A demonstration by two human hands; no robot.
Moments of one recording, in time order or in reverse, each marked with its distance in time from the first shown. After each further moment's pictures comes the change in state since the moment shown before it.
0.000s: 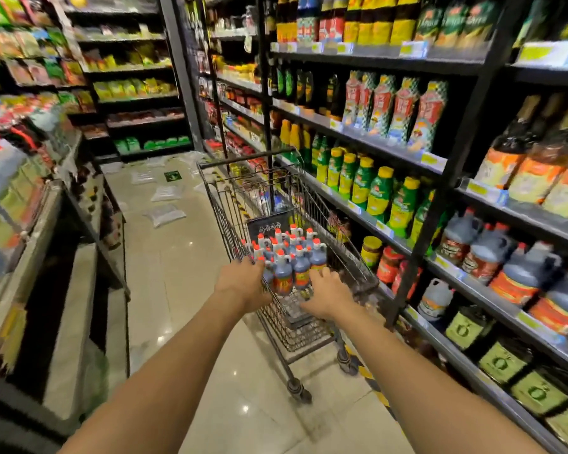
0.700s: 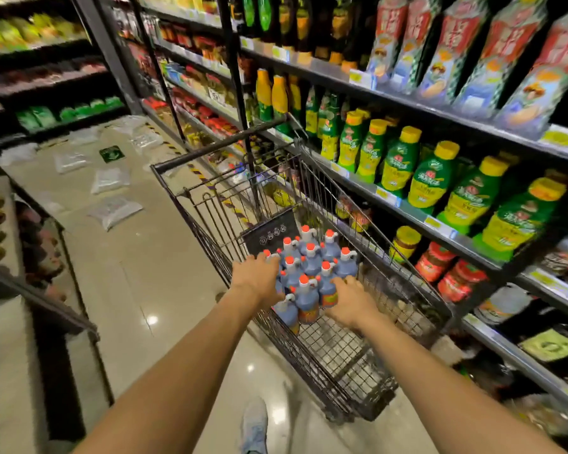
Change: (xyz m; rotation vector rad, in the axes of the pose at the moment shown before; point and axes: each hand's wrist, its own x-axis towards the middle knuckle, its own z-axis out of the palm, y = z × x) left_hand 0.360 -0.129 0.081 -0.030 -0.173 0.256; right_hand 0.317 -0.032 0.041 0.220 -0.120 0.284
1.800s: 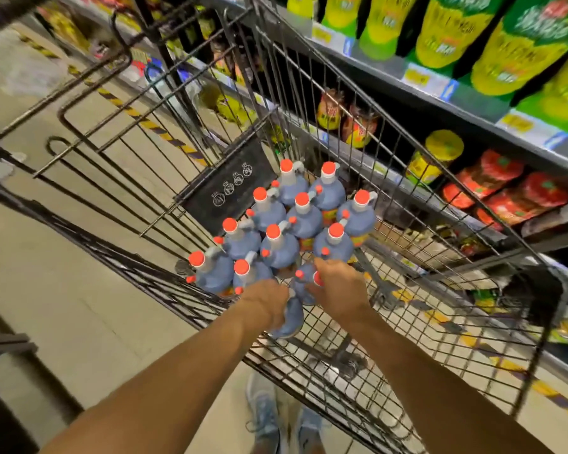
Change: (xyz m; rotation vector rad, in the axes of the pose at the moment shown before) left_hand 0.211 -0.003 0.213 0.110 -0.540 0.372; right_hand 0.211 0.035 0.154 -0.144 0.175 0.122
